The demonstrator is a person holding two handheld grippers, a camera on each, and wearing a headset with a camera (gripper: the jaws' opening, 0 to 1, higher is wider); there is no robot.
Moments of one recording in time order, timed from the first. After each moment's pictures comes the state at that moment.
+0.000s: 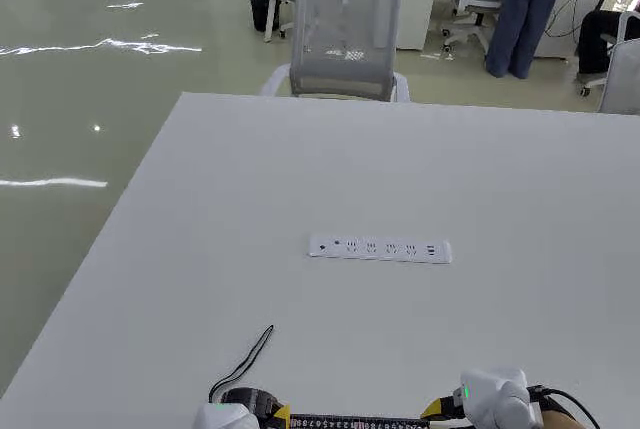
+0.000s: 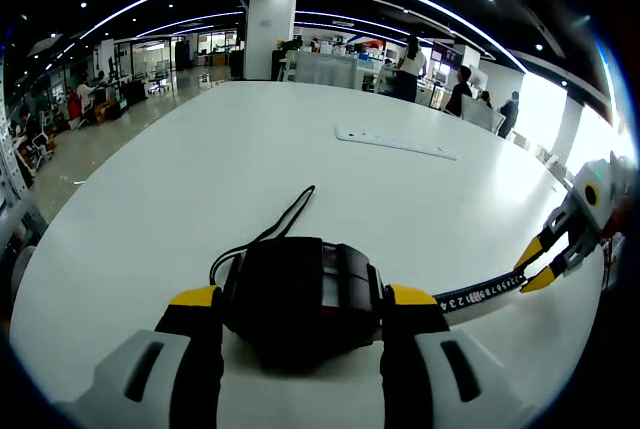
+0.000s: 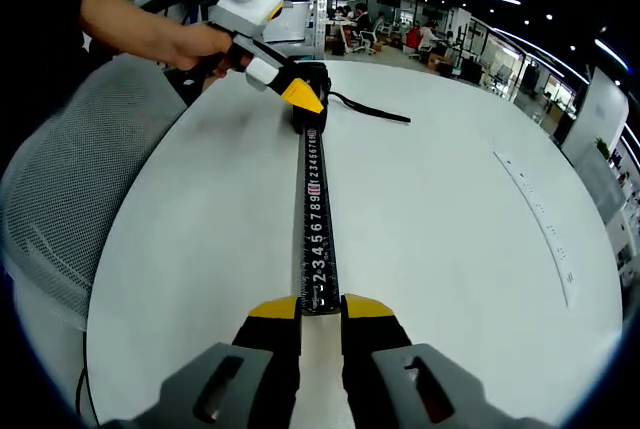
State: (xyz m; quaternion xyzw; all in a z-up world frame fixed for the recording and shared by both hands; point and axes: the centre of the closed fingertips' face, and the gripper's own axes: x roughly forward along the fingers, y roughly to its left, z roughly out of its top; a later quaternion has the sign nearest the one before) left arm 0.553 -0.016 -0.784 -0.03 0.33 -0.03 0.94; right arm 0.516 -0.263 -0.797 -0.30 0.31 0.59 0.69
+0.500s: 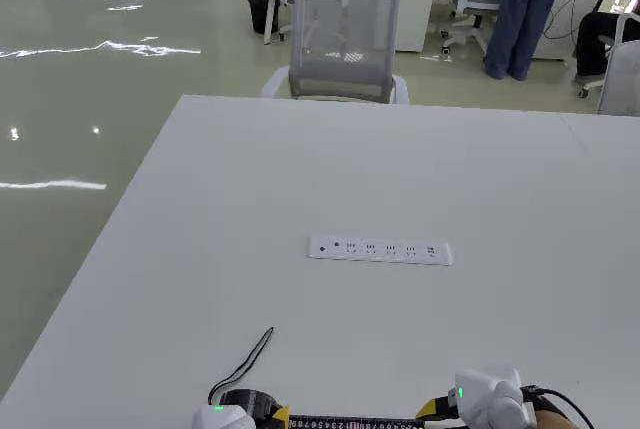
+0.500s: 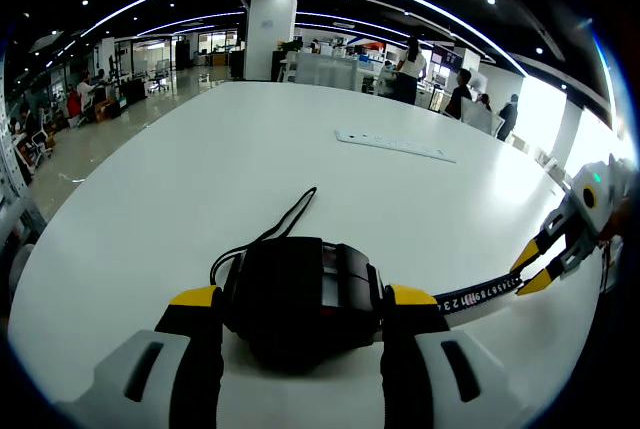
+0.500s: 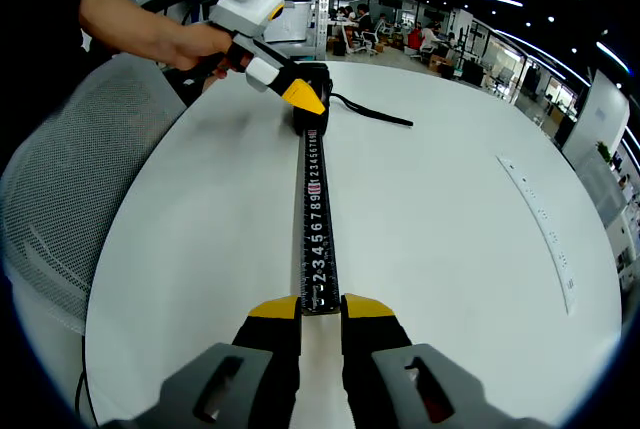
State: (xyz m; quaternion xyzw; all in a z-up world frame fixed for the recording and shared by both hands) left arm 0.553 -0.013 -0.784 -0.04 0.33 -0.03 0.94; right arm 0.517 -0.254 -0.797 -0.30 0.30 0.59 0.69
